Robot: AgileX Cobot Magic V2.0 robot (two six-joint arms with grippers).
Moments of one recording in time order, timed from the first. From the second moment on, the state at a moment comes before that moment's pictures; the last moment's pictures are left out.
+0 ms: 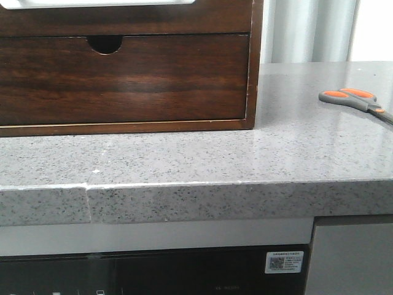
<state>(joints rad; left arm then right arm) 0.03 -0.01 0.01 0.21 0.18 -0.10 -0.14 -0.01 0.02 -0.02 0.26 0.02</state>
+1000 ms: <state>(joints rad) 0.03 0.00 -0.12 0.04 0.12 -0.10 -0.14 0.00 -0.15 0.17 0.31 0.02</state>
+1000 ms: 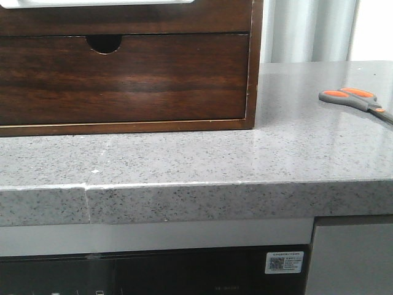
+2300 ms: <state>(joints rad) -0.02 0.48 -0.30 0.59 -0.27 -0.10 -0.14 0.26 -0.36 0.18 0.61 0.02</state>
